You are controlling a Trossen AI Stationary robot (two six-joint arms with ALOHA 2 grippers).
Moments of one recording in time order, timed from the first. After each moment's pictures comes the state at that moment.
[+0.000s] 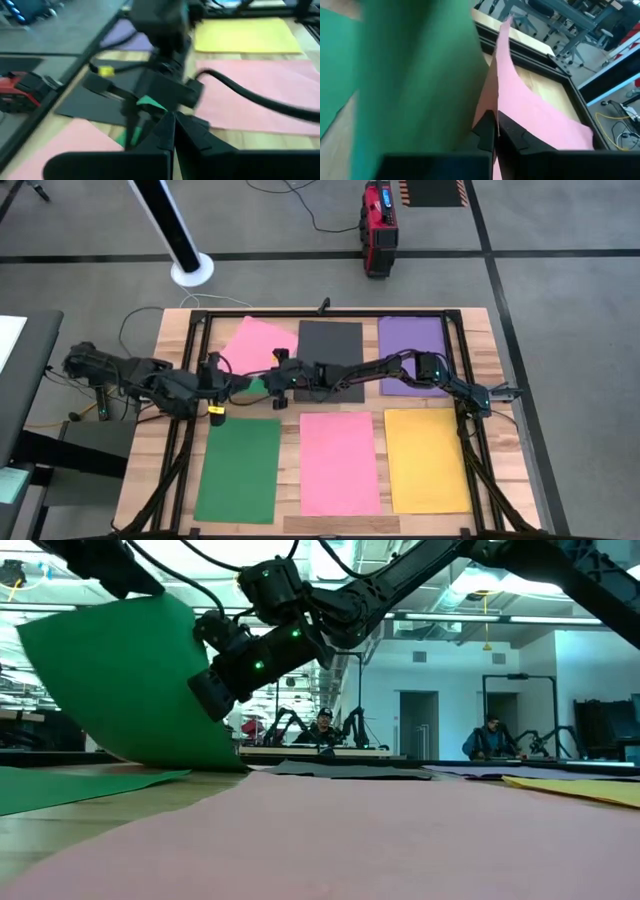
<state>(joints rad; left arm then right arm) -0.27 0.54 0.64 -0.61 -0.50 -0.15 -0.07 2.38 1.75 0.26 0.19 -0.44</state>
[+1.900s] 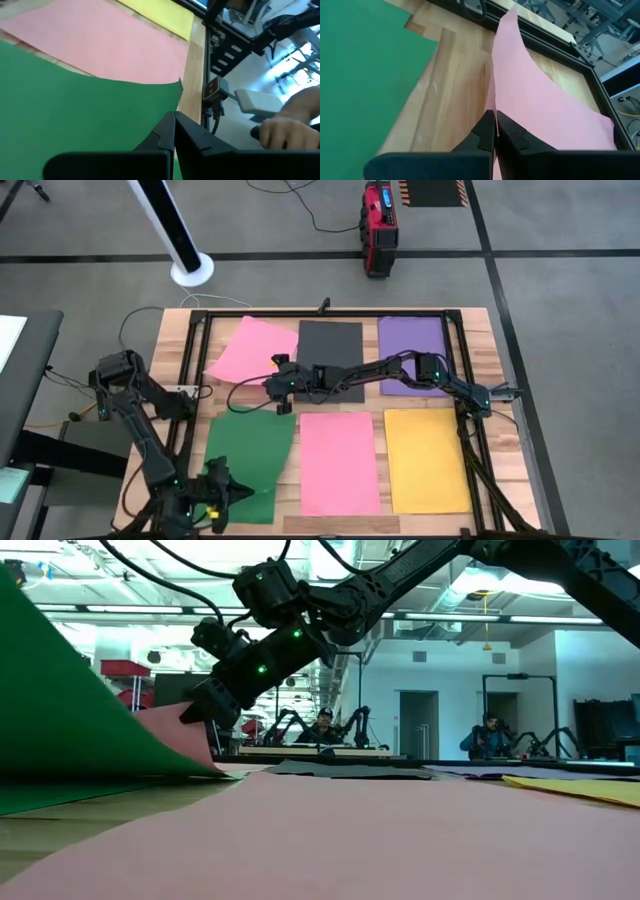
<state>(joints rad) -1.15 1.49 0.81 -0.19 -0.99 -1.33 -0.07 2.38 1.76 0.15 0.16 -0.45</state>
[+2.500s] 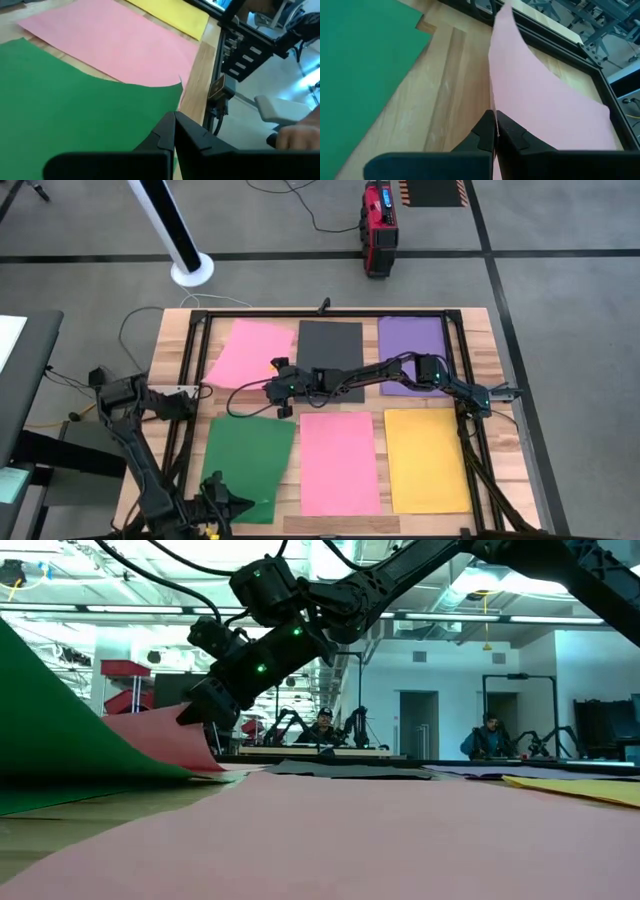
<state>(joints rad) -1.21 1.73 1.11 -0.59 -1.07 -1.62 -0.05 2.38 1.76 0.13 0.15 -0.45</state>
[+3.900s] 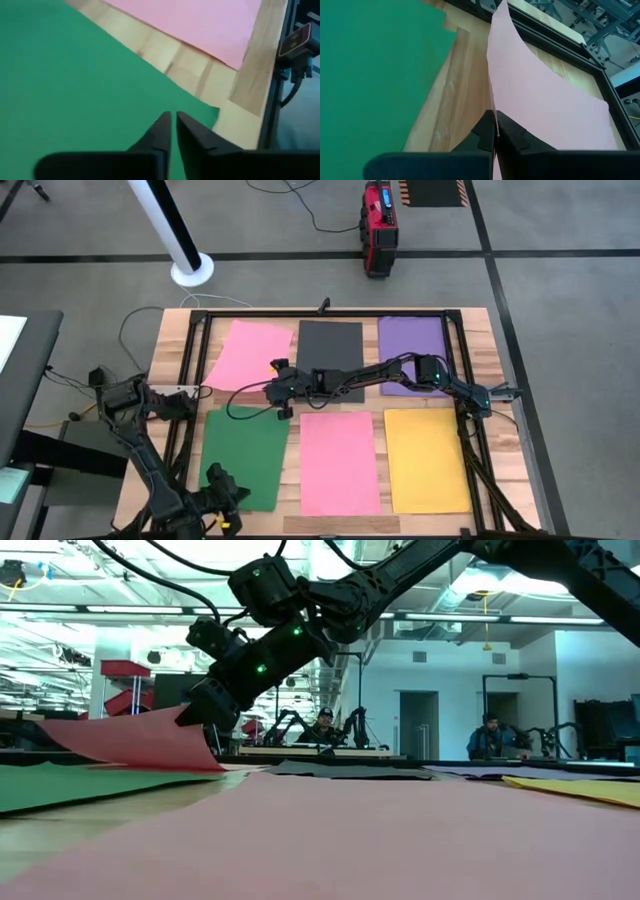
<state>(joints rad) -1.16 1.77 1.11 -0.78 -0.82 -1.72 -0.04 2.38 1.76 0.13 0.16 -0.45</state>
